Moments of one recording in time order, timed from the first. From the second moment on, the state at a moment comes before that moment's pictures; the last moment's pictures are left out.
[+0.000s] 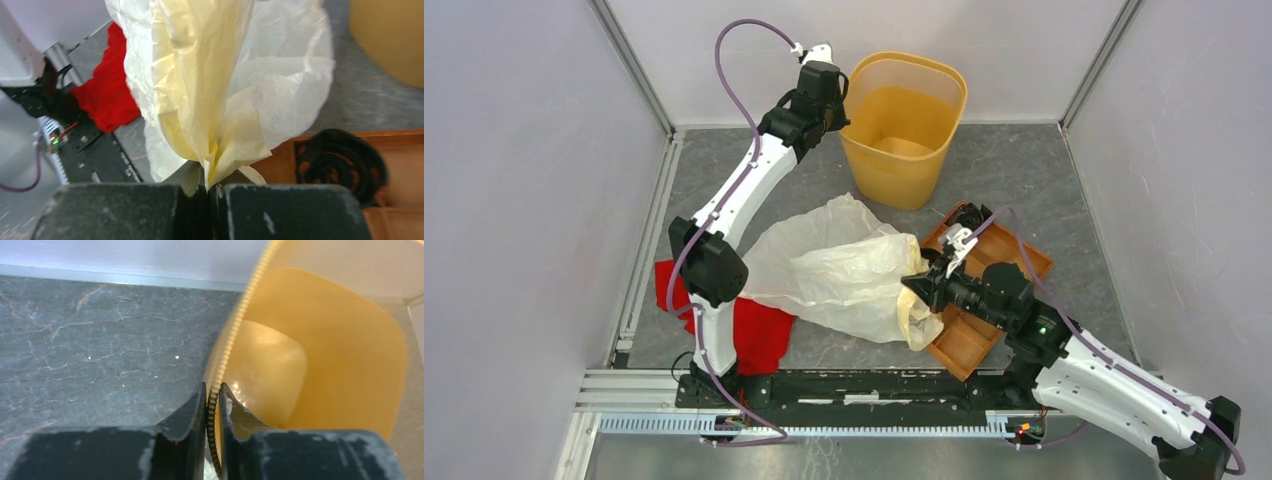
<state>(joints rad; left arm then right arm) -0.52 2.00 2.11 -0.58 -0.32 -0.42 0.87 0.64 0.48 -0.04 -0.10 0.27</state>
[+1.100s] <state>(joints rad) -0.53 1.39 1.55 -0.81 -0.36 -0.37 0.87 0.84 1.66 -0.25 0.34 -0.13</state>
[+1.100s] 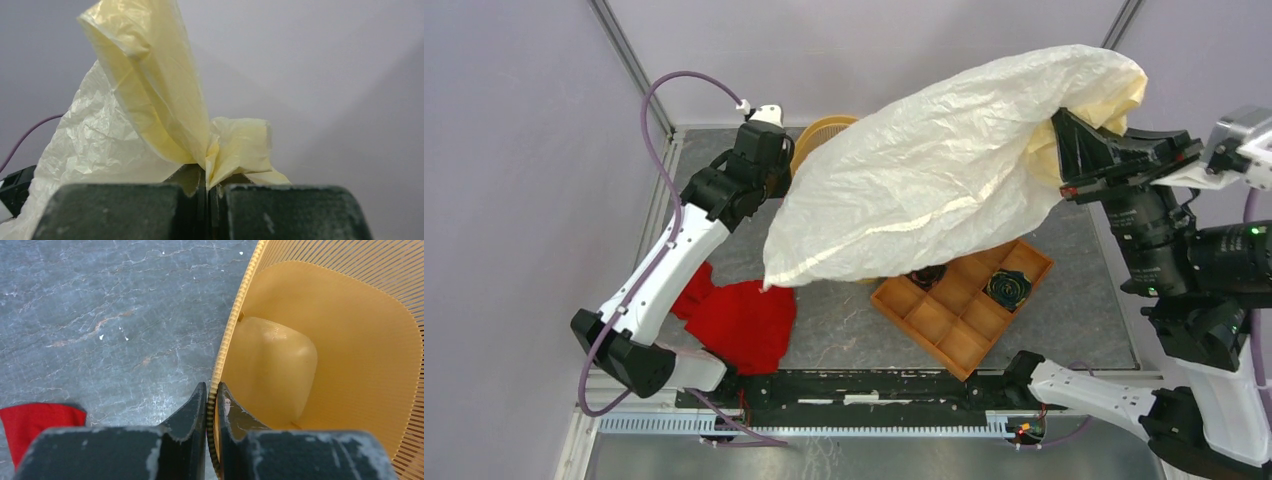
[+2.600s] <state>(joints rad) -0.53 0.67 1.19 -0.39 -0.30 -0.38 0.87 1.16 1.65 -0.36 1.03 0.08</state>
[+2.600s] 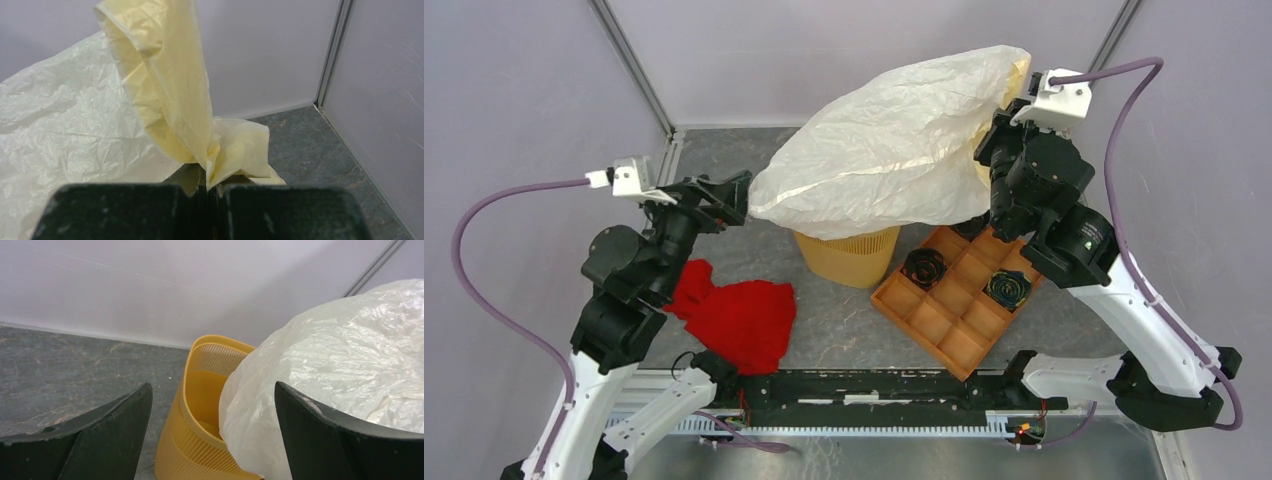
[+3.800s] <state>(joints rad) -0.53 1.46 1.57 -0.45 0.09 -0.42 0.87 1.26 1.66 -0.21 0.66 -0.13</state>
